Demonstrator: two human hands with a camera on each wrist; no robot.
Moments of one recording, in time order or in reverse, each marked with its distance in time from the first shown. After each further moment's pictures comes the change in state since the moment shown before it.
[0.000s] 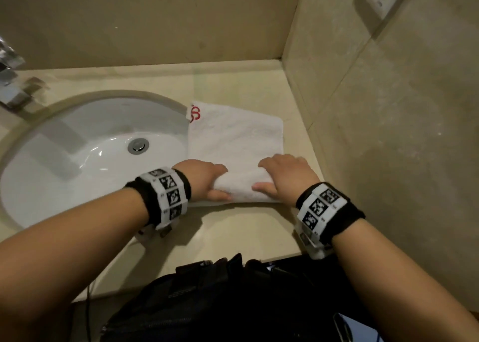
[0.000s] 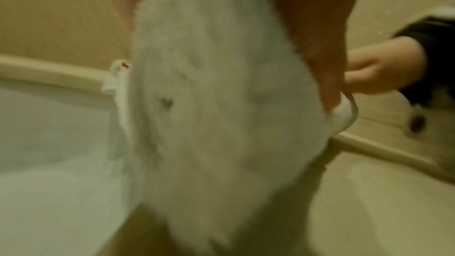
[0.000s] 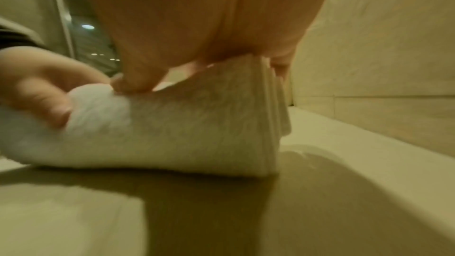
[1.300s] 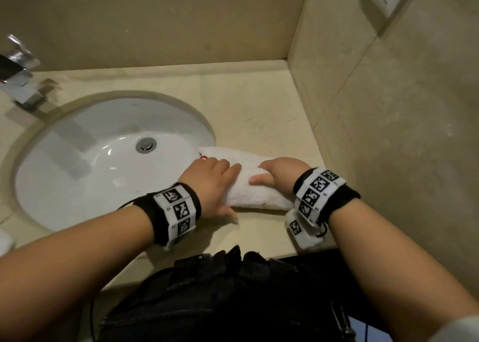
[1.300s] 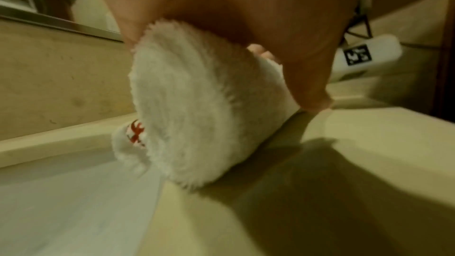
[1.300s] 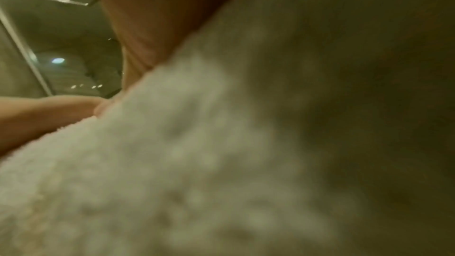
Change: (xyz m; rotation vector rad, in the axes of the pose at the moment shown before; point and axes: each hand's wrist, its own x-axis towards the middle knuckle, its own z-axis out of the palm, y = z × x) left_hand -0.016 0.018 0.020 0.365 0.262 0.017; right_hand 0.020 -0.016 -0.018 0.244 -0.283 -0.001
